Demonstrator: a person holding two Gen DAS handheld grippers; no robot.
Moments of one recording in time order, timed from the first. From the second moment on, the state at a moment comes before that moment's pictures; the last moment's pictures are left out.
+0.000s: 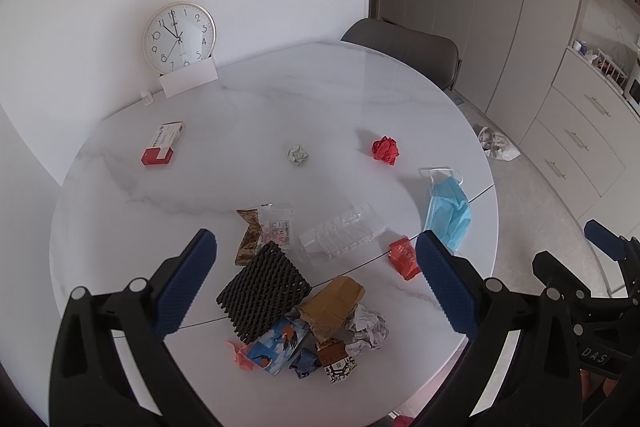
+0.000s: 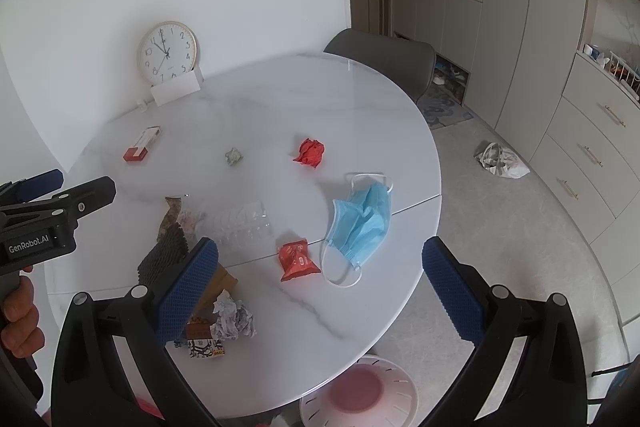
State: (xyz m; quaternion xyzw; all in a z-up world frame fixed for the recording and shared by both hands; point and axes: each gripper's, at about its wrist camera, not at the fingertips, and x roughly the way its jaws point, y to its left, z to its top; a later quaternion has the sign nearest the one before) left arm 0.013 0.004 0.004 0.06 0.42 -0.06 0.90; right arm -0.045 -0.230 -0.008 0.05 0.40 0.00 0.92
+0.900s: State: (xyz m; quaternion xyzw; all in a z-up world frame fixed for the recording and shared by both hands) left arm 0.013 0.012 0.004 0.05 0.42 -0.06 0.90; right arm -0.048 -0.223 -0.003 0.05 0.40 0.00 0.92
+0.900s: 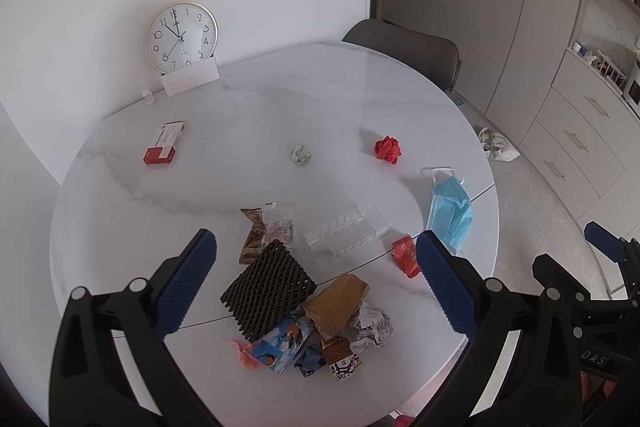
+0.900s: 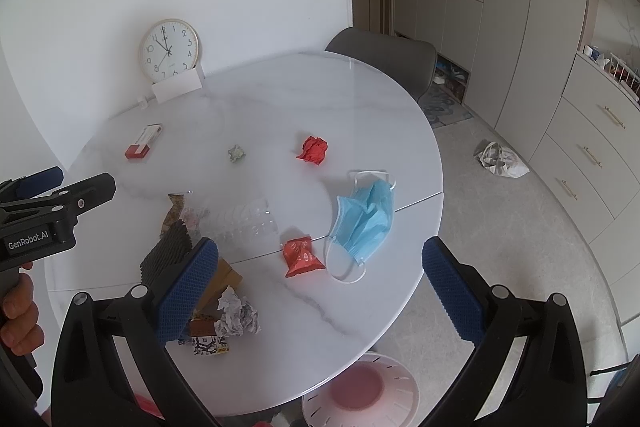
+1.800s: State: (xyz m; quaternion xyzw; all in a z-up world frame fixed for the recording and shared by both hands) left arm 0.005 0.023 0.002 0.05 0.43 -0.06 0.90; right arm -0.055 -0.218 -0.003 0.04 0.40 0.00 0.91
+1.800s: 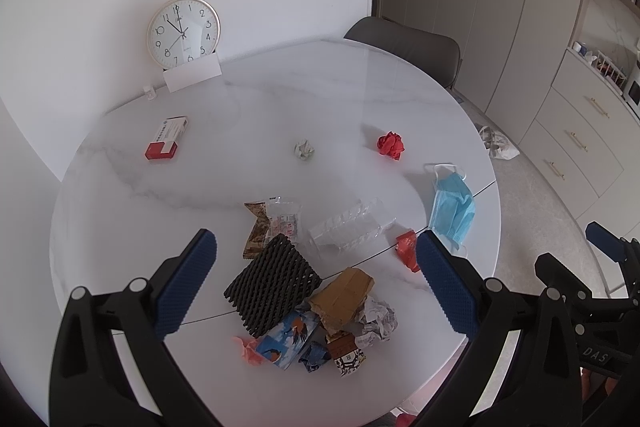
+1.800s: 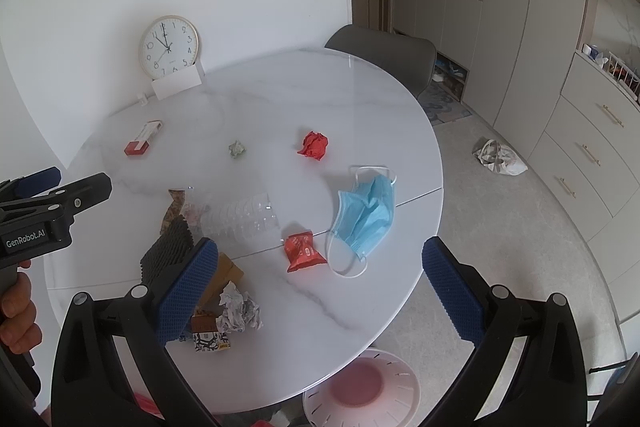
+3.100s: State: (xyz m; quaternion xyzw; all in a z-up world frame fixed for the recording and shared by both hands) left arm 0.067 0.180 -0.142 0.08 0.52 -0.20 0.83; right arm 0.080 -0.051 -0.148 0.10 0.59 0.22 0.77
